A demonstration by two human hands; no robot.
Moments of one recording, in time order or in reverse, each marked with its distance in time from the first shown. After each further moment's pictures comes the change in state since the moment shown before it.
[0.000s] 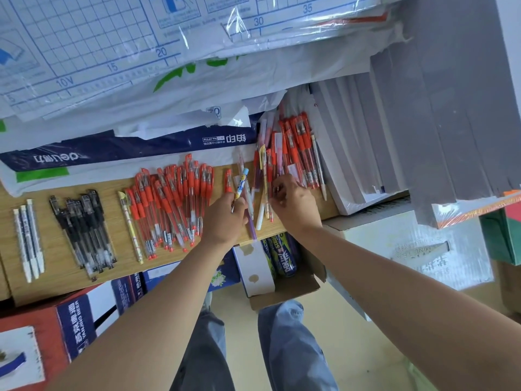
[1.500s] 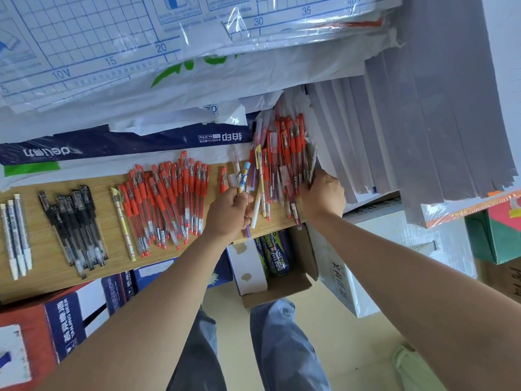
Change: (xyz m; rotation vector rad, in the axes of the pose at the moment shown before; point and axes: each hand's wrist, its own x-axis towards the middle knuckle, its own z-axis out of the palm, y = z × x) left_hand -0.001 0.016 0.009 -0.230 -0.050 -0.076; right_hand 0.014 0.016 -0.040 -0.218 0.135 0.383
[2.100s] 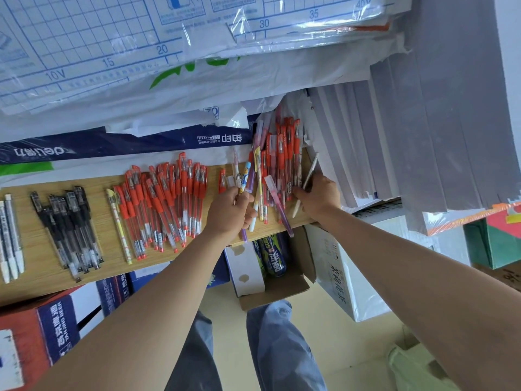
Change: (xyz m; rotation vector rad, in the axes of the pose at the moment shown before) left_hand 0.009 0.004 0.001 -0.018 -0.028 -0.013; right_hand 0.018 0.003 0.003 0.103 -0.234 0.009
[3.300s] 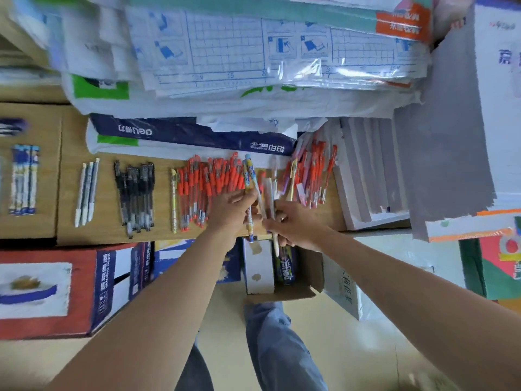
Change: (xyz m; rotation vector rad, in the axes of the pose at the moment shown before) left_hand -0.087 0.010 -0.058 -0.430 0.219 -0.046; right_hand -0.128 -0.077 -0.005 0.130 -0.588 -0.415
